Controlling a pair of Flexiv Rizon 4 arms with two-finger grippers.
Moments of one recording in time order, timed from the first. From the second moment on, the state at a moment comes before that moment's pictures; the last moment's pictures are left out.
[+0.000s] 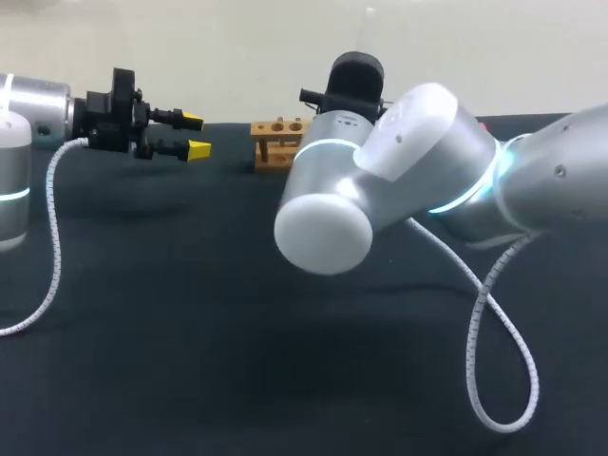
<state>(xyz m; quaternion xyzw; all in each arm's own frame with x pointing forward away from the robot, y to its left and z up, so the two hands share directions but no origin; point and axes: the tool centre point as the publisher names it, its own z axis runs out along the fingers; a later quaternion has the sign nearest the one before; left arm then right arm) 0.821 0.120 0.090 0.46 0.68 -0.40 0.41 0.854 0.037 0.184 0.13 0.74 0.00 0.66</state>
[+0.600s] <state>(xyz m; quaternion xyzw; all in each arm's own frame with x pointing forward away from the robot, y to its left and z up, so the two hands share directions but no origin) 0.821 0.120 0.090 0.46 0.68 -0.40 0.41 0.889 0.028 0.181 0.11 0.71 -0.01 0.70</state>
